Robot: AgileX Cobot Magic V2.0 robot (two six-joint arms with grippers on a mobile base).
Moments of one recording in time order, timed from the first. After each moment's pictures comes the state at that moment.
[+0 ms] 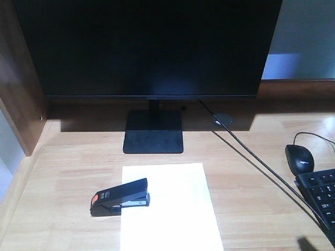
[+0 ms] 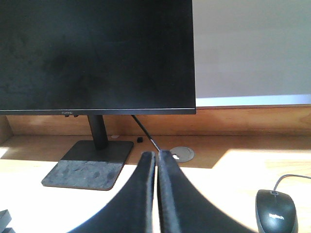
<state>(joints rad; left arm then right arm) 0.00 -0.01 0.02 -0.06 0.13 0.00 0.32 0.30 -0.20 -1.08 0.12 1.18</state>
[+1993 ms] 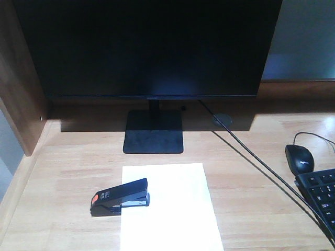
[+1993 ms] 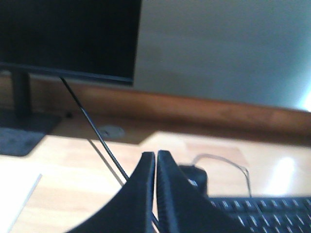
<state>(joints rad) 0.00 -0.01 0.02 -0.06 0.14 0.00 -0.03 -0.01 0.03 0.04 0.15 -0.18</state>
